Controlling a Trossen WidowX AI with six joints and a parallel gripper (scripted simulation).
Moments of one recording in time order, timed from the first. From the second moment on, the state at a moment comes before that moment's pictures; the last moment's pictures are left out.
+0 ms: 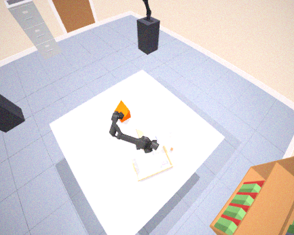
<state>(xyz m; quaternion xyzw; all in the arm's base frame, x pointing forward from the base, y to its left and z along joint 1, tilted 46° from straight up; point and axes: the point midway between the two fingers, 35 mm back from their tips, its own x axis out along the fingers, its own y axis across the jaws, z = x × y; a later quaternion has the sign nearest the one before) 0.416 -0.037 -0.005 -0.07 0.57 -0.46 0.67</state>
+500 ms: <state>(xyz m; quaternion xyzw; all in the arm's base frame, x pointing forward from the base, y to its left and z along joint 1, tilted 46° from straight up) 0.404 -0.030 0.003 -0.08 0.57 -0.46 0.67</state>
